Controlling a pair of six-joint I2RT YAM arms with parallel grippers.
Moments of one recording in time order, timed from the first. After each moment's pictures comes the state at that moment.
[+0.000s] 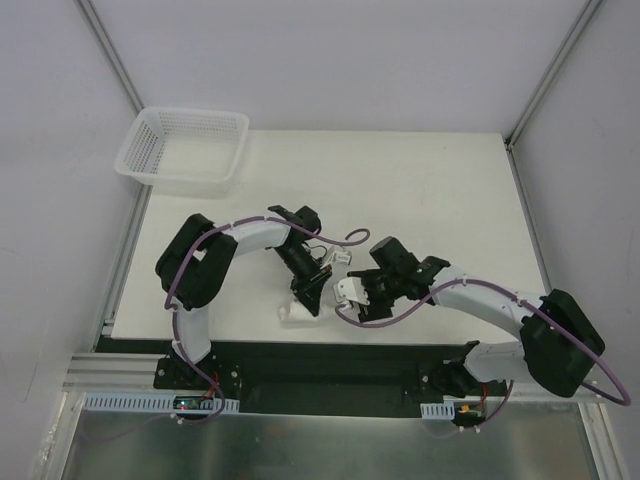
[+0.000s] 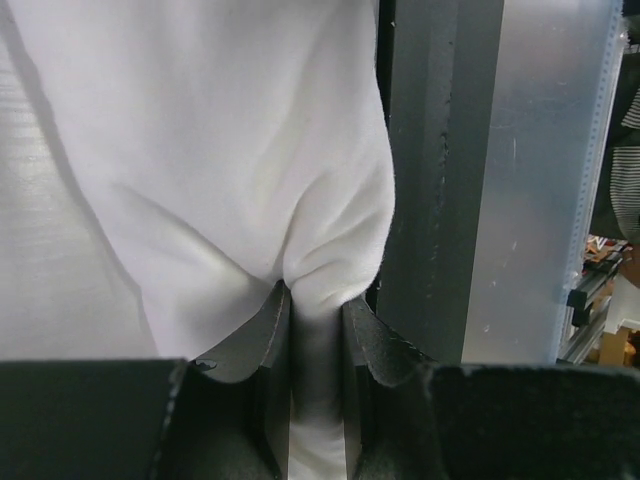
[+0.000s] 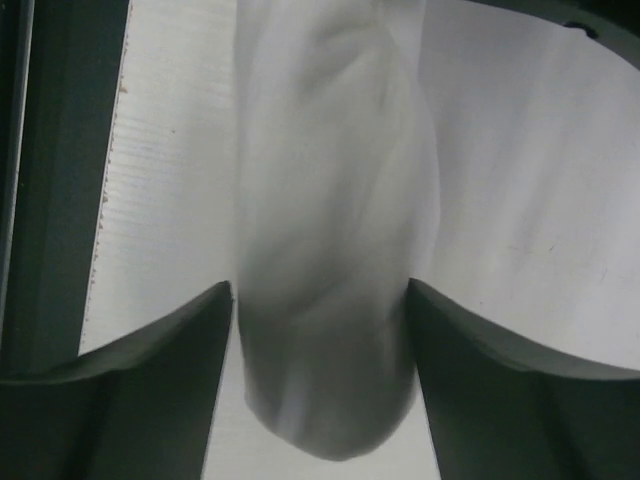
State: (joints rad) left arm -0.67 1.91 1.21 -0.95 0.97 0.64; right arm 0.80 1.29 0.70 -0.47 -0.43 -1.03
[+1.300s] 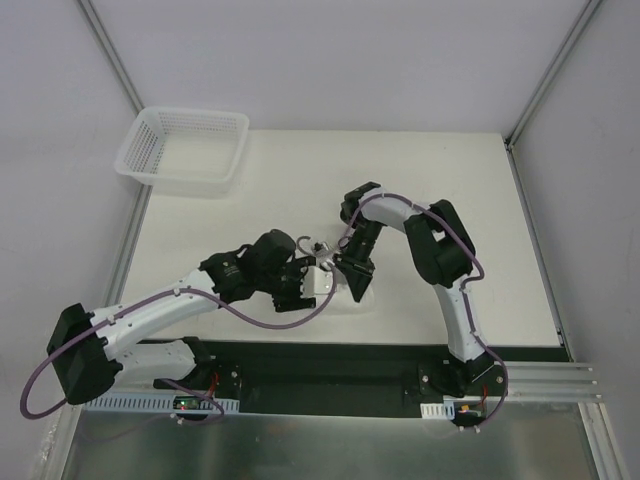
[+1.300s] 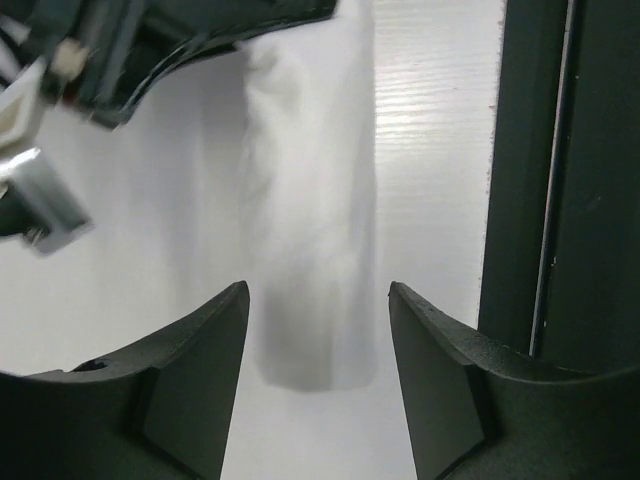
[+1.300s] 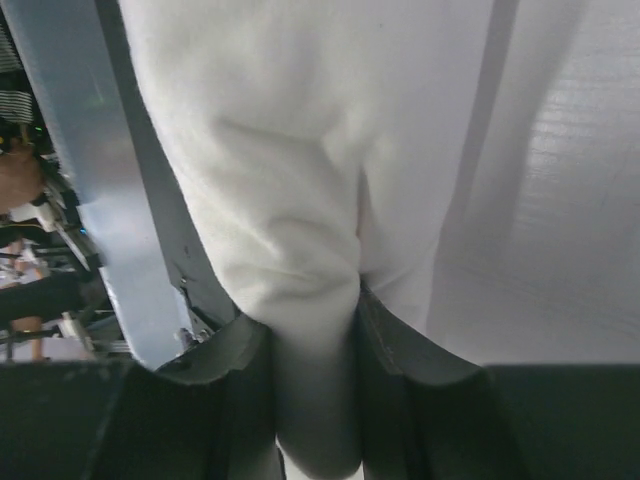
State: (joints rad) left arm -0.88 1.11 0.82 -0.57 0.32 0.59; right arm 0.63 2.23 1.63 -1.46 -0.72 -1.02
